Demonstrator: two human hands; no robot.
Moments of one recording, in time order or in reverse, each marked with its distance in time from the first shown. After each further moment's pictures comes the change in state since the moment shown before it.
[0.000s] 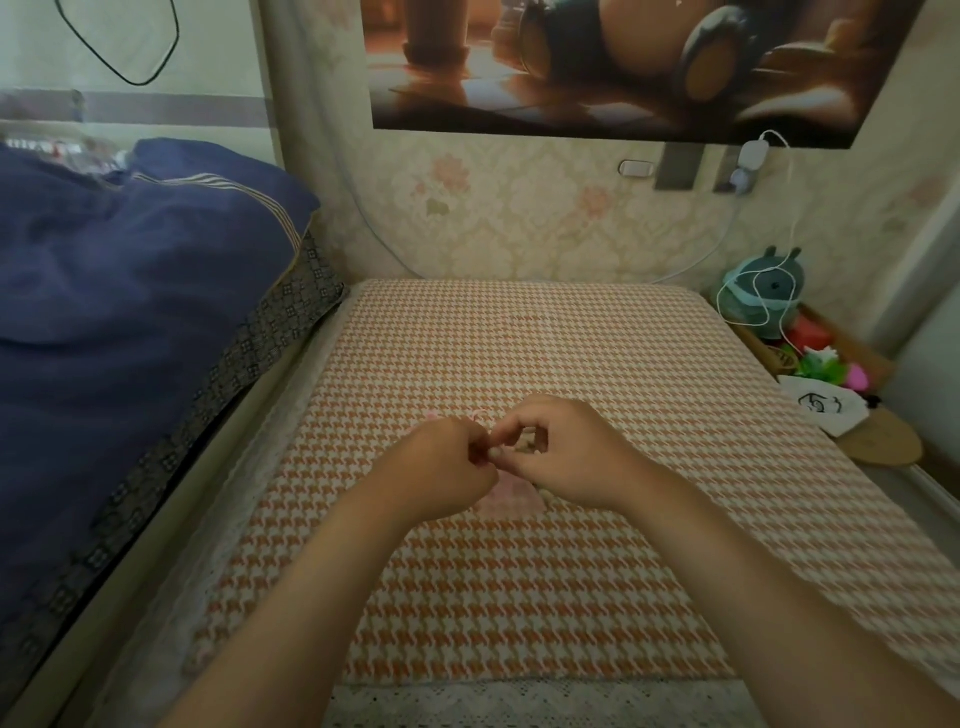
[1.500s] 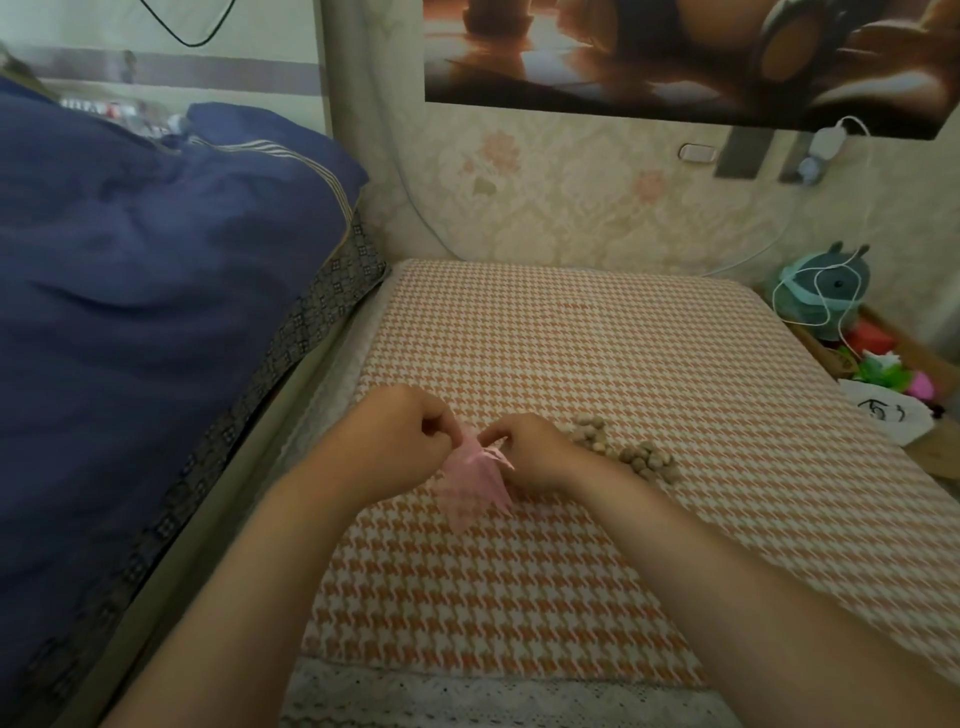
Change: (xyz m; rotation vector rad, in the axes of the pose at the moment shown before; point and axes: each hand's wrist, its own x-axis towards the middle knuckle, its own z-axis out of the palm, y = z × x) left_hand -0.035 -0.063 -0.062 -0.065 0.104 -0.067; right_hand 0.069 -0.015 0.095 0.045 -0.260 0.359
